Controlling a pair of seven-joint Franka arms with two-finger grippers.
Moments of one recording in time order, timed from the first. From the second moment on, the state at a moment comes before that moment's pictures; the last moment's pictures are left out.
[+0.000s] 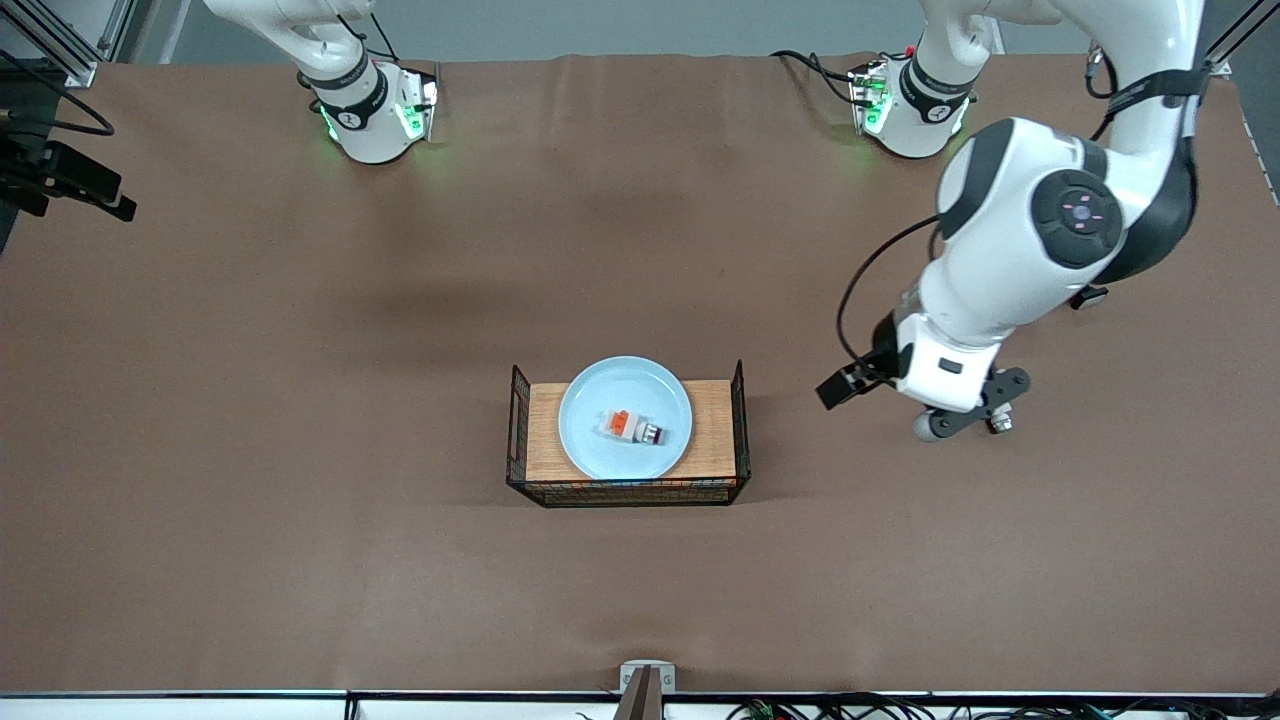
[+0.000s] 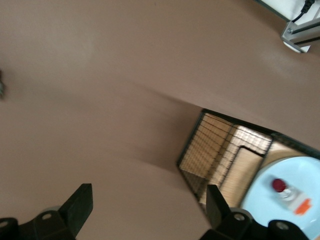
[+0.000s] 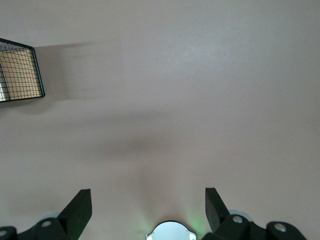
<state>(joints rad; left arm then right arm) -0.29 0.30 -0.06 -1.54 -0.12 1.93 -0.69 0.02 -0.07 -0.09 -1.53 0.03 1.37 0.04</state>
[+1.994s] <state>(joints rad) -0.03 0.01 -0.11 -1.66 0.02 1.82 -0.19 0.04 -0.08 -0.09 -1.54 0.03 1.42 0.04</state>
